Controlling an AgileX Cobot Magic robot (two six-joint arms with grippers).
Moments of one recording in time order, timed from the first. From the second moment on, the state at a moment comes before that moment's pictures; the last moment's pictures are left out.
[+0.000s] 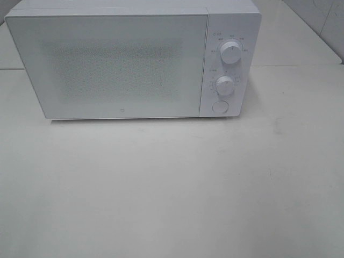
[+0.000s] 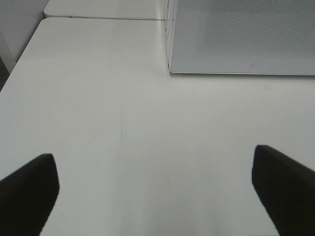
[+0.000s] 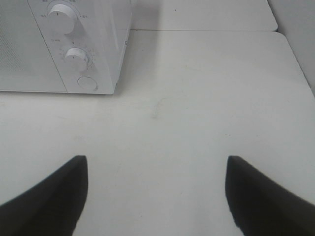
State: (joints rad) left arm 0.05 0.00 -0.52 -0.10 1.07 0.04; right arm 0.03 0.40 -0.53 0.02 0.67 0.06
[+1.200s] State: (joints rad) left arm 0.05 0.00 -0.52 -0.10 1.07 0.04; right arm 0.03 0.85 -0.37 0.02 0.01 0.13
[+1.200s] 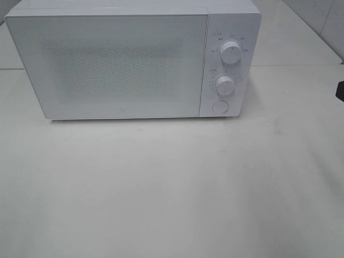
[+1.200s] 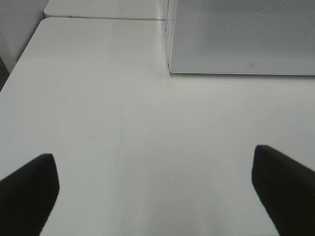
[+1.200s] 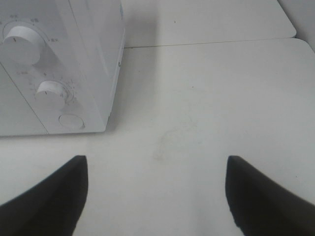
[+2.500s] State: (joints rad) left arm 0.05 0.00 -0.52 -0.10 1.07 0.04; right arm 0.56 1.35 -0.20 0.74 -0.92 -0.35
